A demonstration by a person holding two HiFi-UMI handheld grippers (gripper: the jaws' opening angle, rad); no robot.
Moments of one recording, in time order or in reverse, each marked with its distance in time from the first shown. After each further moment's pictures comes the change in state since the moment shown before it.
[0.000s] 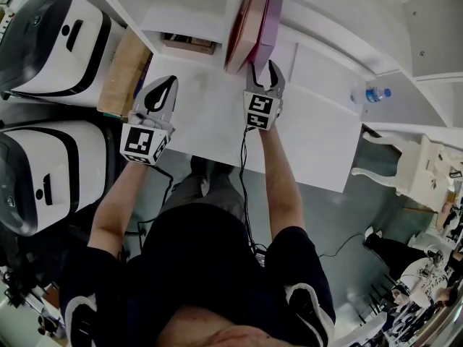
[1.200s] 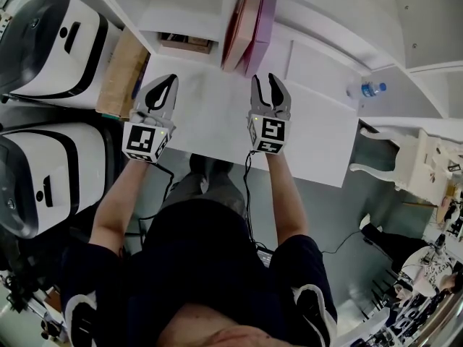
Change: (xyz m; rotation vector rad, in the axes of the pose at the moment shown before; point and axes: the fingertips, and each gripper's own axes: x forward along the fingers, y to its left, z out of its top) left arm -0.001 -0.005 0.005 0.013 -0.010 -0.007; right arm -0.085 0.000 0.044 0.117 -0.068 0.079
